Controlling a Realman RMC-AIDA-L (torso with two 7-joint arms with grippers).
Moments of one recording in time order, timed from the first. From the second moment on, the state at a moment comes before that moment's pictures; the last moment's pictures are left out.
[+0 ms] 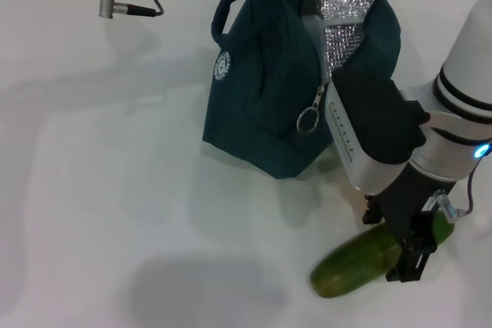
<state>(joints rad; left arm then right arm) -0.75 -2.08 1.05 1.11 2.10 1.29 -2.39 0.93 2.03 -1.81 -1.10 -2.34 -1.68 2.05</state>
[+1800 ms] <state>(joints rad) -0.75 -2.08 1.04 1.10 2.11 1.28 -2.38 0.74 2.00 -1.01 -1.03 -2.35 -2.08 1.79</state>
